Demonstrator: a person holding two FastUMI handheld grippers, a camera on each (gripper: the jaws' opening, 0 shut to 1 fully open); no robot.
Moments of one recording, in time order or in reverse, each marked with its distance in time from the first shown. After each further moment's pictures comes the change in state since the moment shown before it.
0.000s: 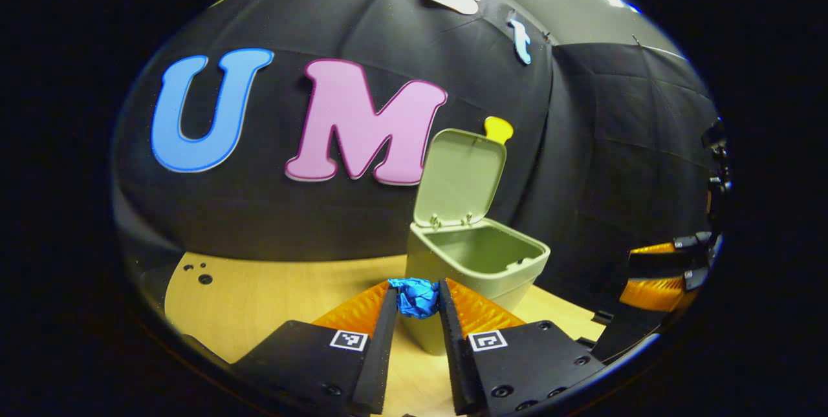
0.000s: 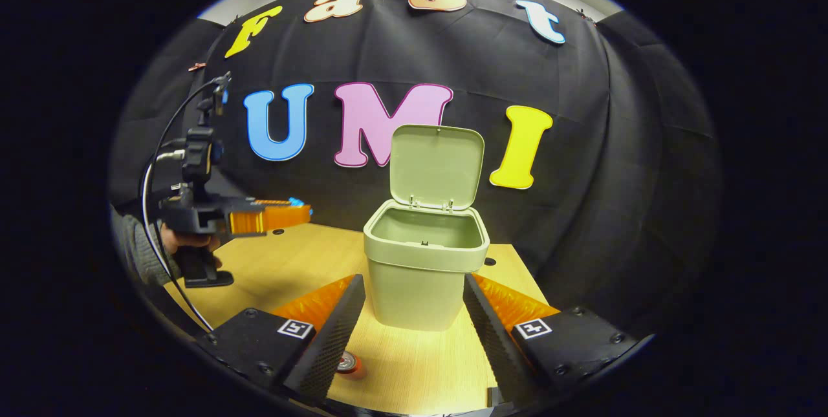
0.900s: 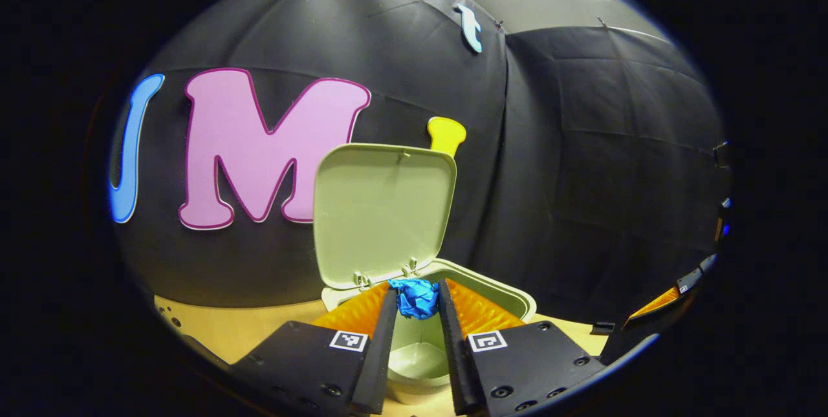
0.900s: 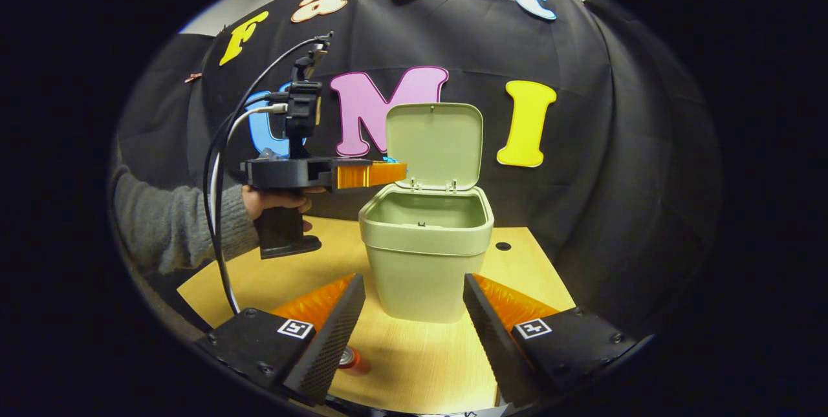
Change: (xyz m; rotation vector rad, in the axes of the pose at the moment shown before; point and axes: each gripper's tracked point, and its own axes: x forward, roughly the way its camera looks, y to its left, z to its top) left arm 0.130 -0.079 0.018 0.120 0.018 -0.170; right arm 0.018 -0.017 -0.029 0.084 0.052 0.076
